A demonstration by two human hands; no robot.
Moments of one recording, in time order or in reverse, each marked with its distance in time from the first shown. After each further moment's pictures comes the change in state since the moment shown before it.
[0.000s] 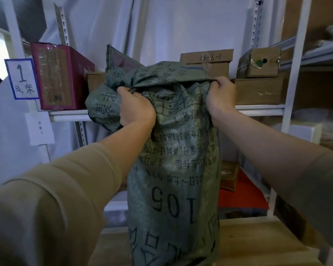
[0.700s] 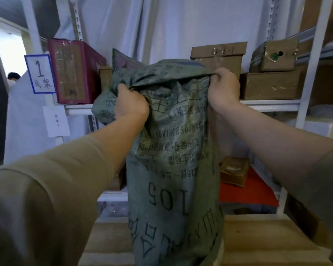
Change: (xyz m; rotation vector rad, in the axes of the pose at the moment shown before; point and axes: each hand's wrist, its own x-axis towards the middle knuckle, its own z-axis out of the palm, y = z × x) left_hand 0.031 -0.023 -0.030 0.134 -0.074 0.046; right_hand -0.010 -0.017 0.009 -0.195 -0.082 -0.099
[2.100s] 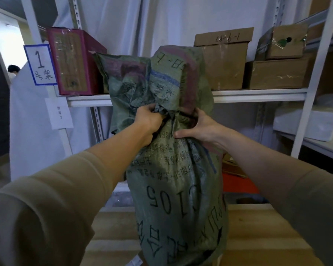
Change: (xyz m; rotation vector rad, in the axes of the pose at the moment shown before) left_hand -0.045 -0.030 0.014 -0.455 -0.506 -0.199; right_hand -0.070 0.054 0.040 -0.008 -0.765 0.254
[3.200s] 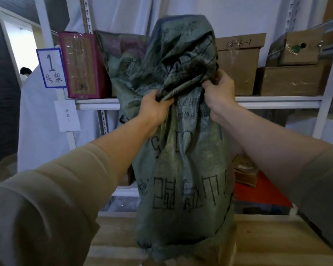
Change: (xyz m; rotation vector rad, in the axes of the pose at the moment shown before) left_hand 0.012 0.032 -0.014 0.134 0.029 0.190; right_hand 0.021 -0.075 -0.023 0.525 0.512 -0.258
